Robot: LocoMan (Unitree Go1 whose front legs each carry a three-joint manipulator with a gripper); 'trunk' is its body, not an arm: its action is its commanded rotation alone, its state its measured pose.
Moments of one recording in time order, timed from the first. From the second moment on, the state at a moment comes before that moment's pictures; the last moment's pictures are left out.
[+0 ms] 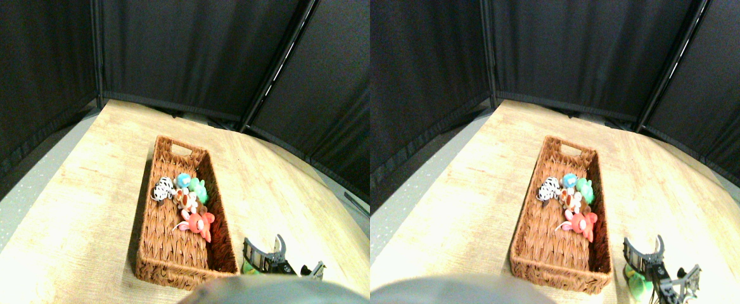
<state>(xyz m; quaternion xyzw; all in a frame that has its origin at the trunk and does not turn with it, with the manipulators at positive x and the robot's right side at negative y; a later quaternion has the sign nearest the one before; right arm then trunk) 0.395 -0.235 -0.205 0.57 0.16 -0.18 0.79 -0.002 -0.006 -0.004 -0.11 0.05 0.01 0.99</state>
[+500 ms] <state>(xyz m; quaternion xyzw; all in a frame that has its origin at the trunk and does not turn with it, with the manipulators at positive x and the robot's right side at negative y) 0.368 -0.242 -0.236 0.57 0.21 -0.22 0.76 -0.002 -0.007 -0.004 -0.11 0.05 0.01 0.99</state>
